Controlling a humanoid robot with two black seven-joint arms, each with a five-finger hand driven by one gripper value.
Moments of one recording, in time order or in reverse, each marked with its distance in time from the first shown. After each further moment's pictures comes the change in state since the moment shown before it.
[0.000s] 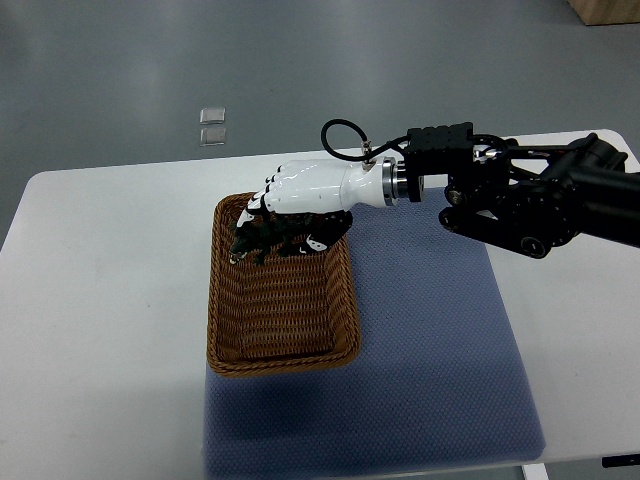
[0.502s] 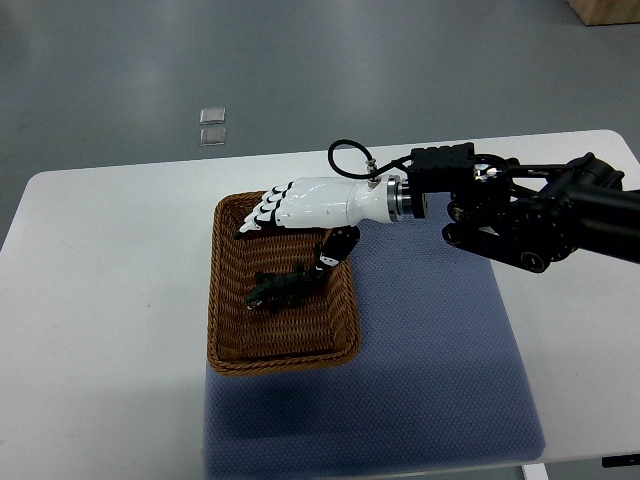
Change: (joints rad) left arm 0.000 0.000 0.000 0.000 0.000 0.002 0.000; right arm -0.039 -0.015 0.009 -0.024 0.001 -0.008 0.000
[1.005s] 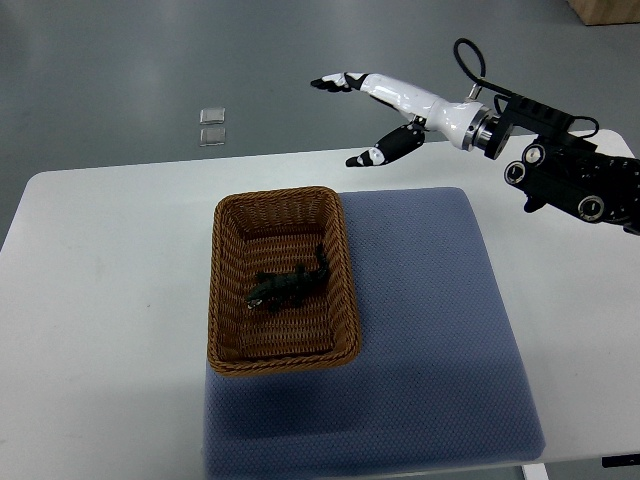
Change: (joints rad) left arm 0.000 0.000 0.001 0.001 0.000 0.000 0.000; right arm -0.120 -0.148 0.279 -0.120 0.602 0.061 -0.081
